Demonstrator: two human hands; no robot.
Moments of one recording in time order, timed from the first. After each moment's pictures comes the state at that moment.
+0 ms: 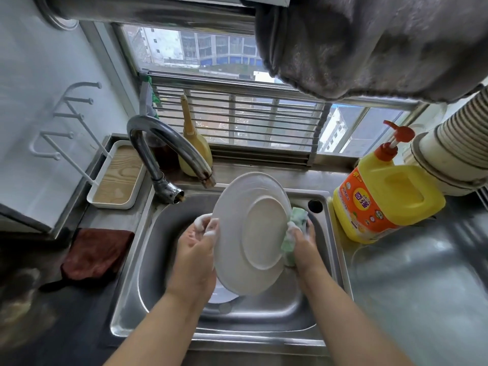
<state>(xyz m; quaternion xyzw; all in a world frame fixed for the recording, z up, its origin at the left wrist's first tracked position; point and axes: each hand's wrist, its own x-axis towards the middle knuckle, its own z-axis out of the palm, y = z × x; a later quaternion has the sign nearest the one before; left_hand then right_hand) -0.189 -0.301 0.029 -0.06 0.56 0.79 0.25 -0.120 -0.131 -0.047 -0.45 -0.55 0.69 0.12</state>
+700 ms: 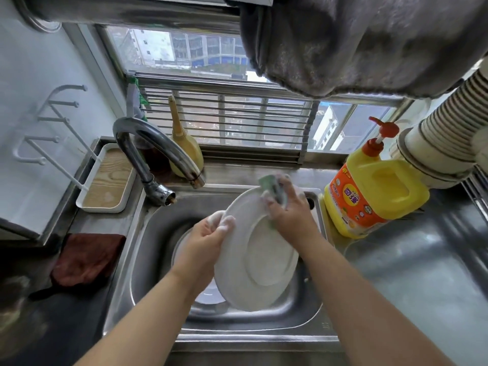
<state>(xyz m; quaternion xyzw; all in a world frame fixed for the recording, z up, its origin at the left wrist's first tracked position) -0.199 -0.288 0.022 0.06 0.56 0.73 0.39 -0.148 -0.120 0.019 -0.29 -0.87 0.39 0.08</state>
